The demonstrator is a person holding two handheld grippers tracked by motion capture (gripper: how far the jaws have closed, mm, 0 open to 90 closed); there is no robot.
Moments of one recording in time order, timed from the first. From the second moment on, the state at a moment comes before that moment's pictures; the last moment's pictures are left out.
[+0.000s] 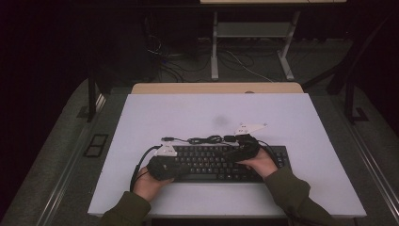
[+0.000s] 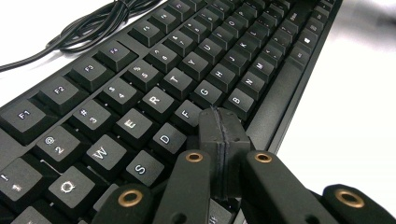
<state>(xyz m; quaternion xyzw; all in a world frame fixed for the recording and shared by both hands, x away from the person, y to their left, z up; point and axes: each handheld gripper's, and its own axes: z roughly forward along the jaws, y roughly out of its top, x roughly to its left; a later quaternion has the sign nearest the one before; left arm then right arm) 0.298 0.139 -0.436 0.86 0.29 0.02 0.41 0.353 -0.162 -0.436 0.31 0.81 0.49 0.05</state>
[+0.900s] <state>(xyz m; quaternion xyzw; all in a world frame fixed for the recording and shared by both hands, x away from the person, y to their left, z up) 0.307 0.146 -0.425 0.85 0.30 0.05 0.43 0.353 -0.161 -0.437 0.30 0.82 0.49 0.05</state>
